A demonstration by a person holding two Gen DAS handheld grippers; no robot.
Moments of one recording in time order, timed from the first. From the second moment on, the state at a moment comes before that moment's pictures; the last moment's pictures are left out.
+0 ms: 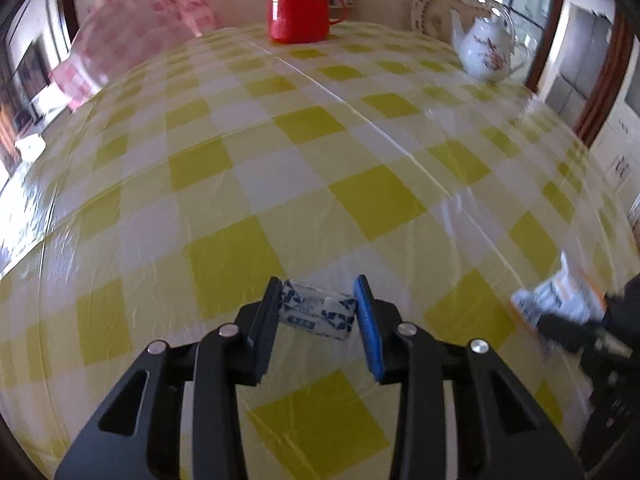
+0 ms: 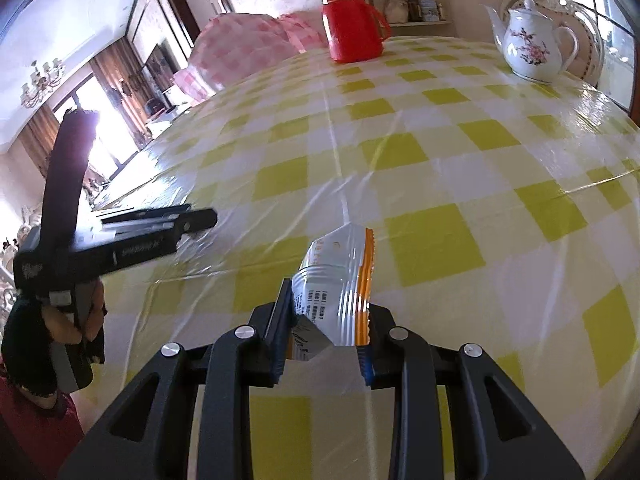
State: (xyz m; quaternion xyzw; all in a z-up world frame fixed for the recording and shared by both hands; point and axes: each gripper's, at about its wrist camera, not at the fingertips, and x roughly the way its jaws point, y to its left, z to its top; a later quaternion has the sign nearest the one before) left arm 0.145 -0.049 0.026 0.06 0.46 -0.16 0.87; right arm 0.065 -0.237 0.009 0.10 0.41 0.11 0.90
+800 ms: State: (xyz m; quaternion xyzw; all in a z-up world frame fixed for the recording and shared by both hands) left arm 0.036 0.016 0.042 -0.05 0.40 -0.14 0.91; right arm 0.015 -0.180 0.008 0.11 0.41 0.17 0.89
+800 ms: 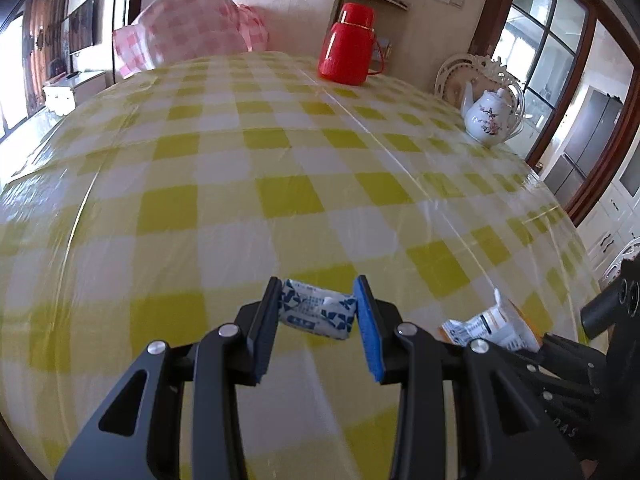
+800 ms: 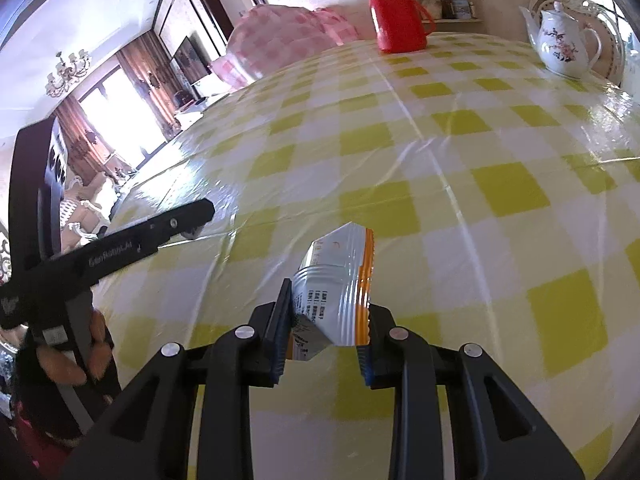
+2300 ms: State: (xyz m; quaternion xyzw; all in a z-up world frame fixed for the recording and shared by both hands) left arm -0.193 0.225 0.075 -0.05 0.35 -0.02 0.94; right arm -0.118 0.055 0.043 -0.02 0.39 0.36 0.85
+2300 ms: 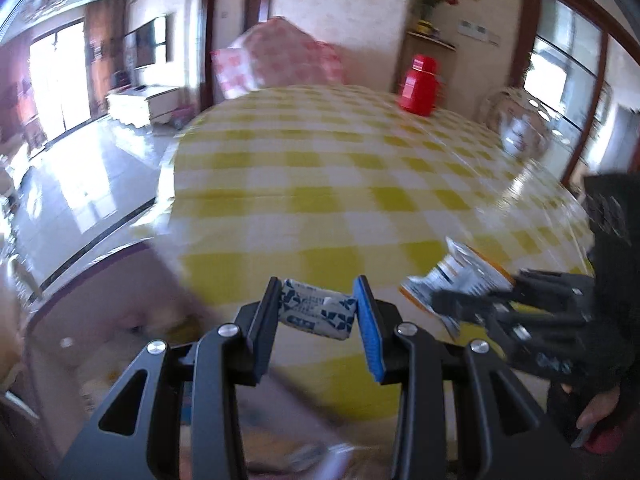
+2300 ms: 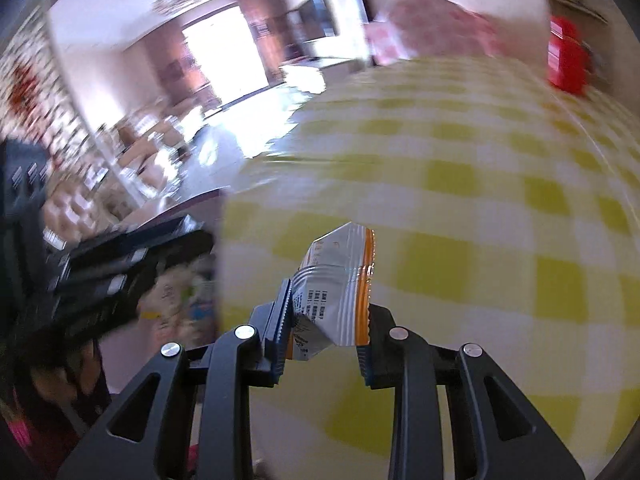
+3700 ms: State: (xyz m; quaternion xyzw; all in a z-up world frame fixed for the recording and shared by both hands) left arm -0.228 0.369 0.046 -0.16 0.43 0.18 0.87; right arm -0.172 0.200 0.016 -0.21 0.47 0.33 0.79
